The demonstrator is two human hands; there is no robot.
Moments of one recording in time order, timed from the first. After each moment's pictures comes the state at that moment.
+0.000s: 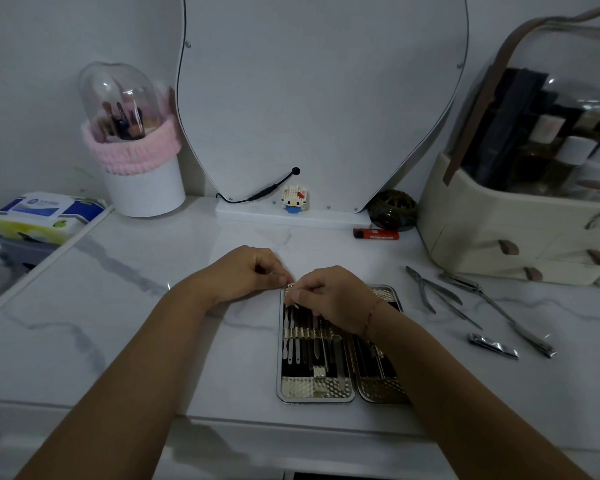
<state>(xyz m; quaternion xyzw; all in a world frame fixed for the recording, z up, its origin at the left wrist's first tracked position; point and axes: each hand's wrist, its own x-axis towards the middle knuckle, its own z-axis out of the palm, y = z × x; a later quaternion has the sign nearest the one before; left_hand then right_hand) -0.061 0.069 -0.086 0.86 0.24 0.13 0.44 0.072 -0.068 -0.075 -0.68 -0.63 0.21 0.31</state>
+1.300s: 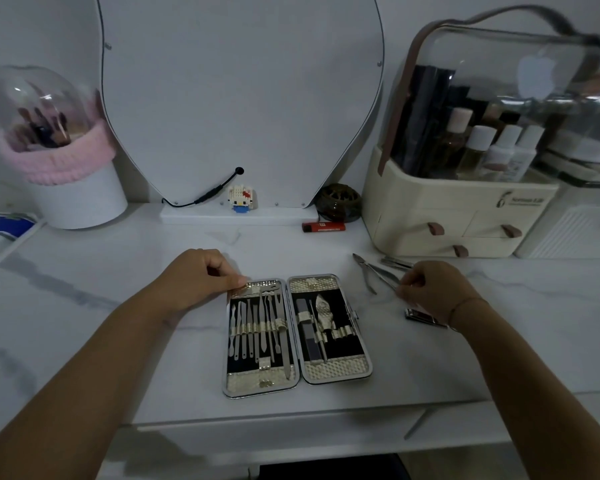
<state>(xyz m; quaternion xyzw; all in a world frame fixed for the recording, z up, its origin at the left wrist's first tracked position) -0.052 0.050 -0.094 0.80 0.30 0.21 0.47 0.202 -0.188 -0.068 -0.90 -0.39 0.06 0.21</state>
